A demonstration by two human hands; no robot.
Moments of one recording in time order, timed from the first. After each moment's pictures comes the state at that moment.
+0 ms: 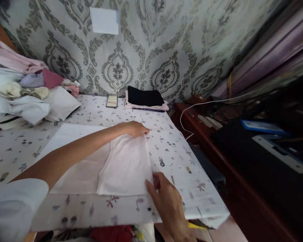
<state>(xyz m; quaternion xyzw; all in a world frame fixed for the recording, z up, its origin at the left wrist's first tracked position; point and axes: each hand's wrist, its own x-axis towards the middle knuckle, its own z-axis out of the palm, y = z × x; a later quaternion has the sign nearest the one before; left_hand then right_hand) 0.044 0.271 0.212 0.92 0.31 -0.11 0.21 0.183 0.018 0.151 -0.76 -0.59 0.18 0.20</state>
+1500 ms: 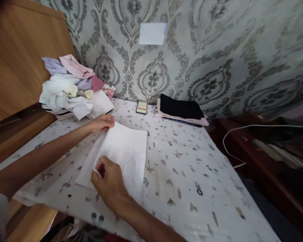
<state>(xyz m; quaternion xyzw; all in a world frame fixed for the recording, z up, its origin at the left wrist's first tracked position) -0.219 0.238 0.200 0.52 0.54 0.37 0.55 -0.046 0.073 0.199 -0.43 -0.66 0.53 0.32</state>
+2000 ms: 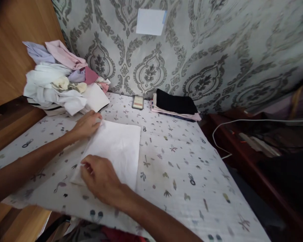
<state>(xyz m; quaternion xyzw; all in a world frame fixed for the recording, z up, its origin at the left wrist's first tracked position) -0.244 0.204 0.188 0.73 0.63 0.25 0.10 -0.055 0.082 0.193 -0.34 -0.79 0.44 0.27</state>
